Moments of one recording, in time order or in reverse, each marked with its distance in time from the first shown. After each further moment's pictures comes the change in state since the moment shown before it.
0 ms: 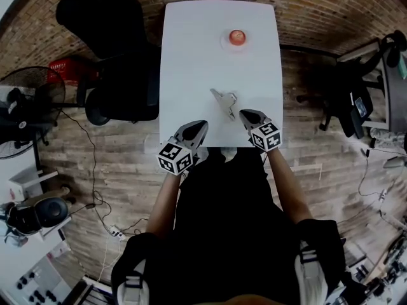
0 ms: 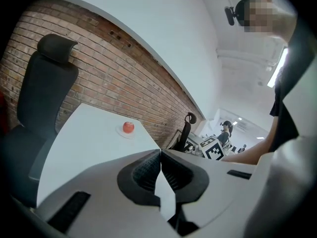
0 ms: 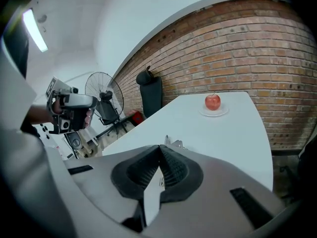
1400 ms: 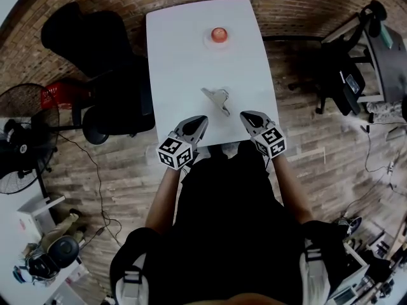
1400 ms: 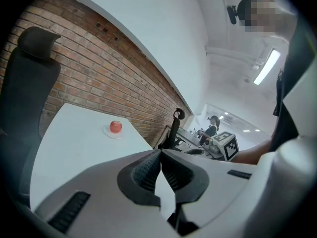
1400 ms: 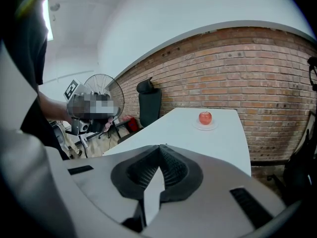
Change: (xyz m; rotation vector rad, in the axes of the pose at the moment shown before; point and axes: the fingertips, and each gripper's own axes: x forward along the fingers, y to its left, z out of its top) left arm 0.015 -0.012 0.003 0.072 0.050 -0.144; right arm -0.063 0.036 0.022 -0.057 -0.103 -0.112
